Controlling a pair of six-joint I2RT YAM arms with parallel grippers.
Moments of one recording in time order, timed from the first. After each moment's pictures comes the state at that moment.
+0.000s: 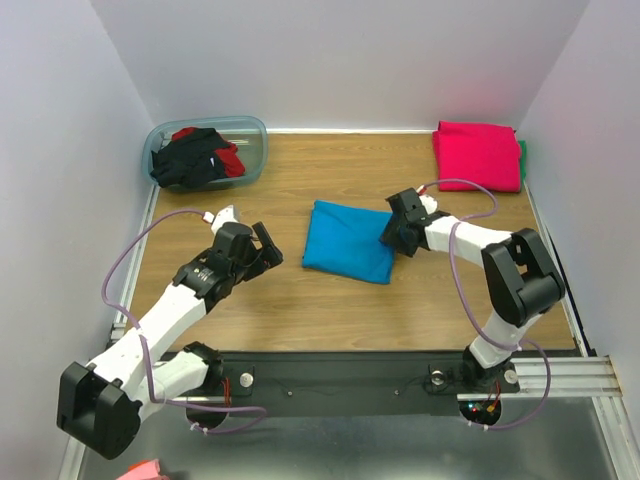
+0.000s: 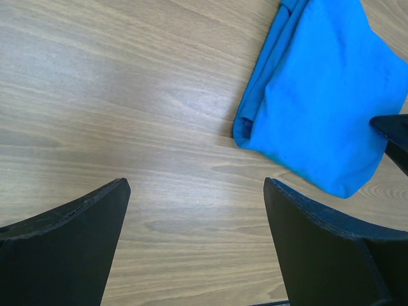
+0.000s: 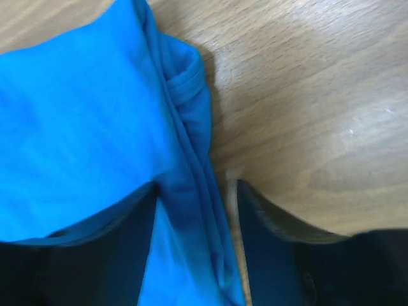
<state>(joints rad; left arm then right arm) -0.49 0.94 0.66 -0.46 -0.19 -0.81 0.45 1.68 0.99 -0.31 0.25 0.89</state>
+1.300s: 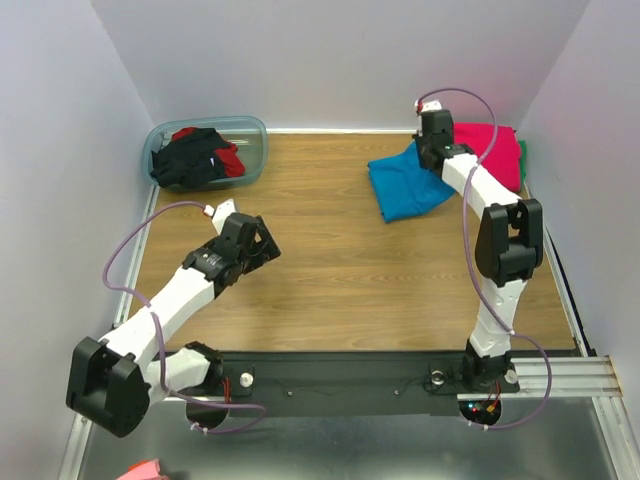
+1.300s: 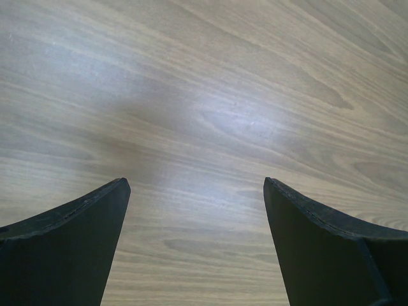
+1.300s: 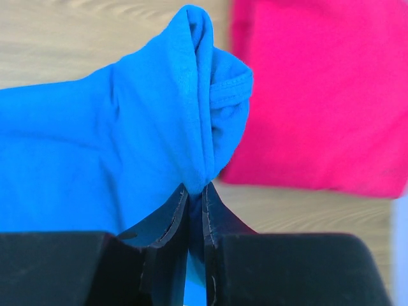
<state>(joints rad) -0.48 1.04 0.70 -0.49 -0.29 -0.82 0.21 2.00 1.67 -0.33 0.36 -0.10</state>
